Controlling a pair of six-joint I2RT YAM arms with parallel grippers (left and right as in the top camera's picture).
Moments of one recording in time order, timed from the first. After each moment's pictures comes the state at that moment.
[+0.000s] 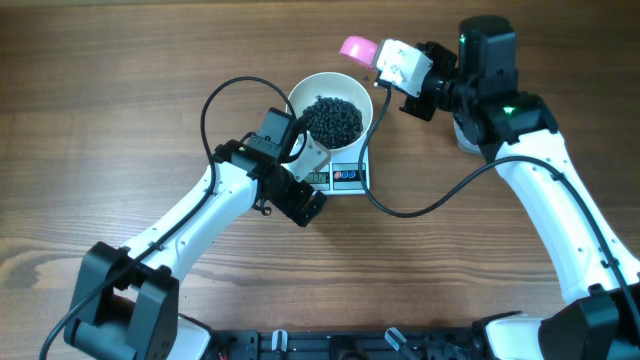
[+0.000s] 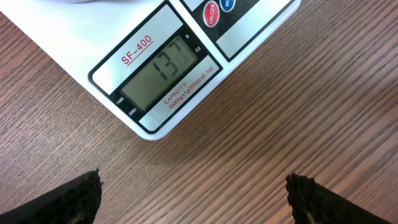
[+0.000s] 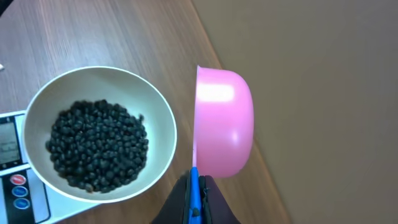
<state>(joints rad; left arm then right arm) -0.47 1.60 1.03 -0.75 0.21 0.25 0.24 1.54 1.33 -0.41 -0.44 -0.95</state>
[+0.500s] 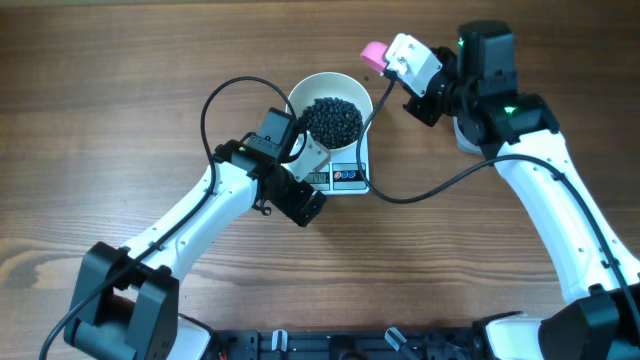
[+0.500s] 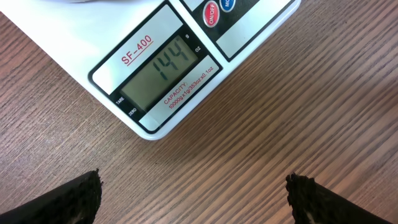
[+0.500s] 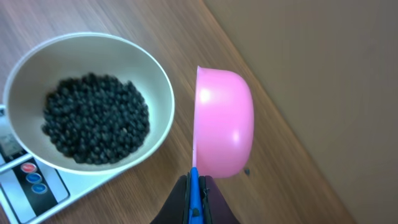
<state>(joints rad) -0.47 1.60 1.03 -0.75 0.21 0.25 0.23 1.54 1.33 -0.50 -0.27 -0.76</state>
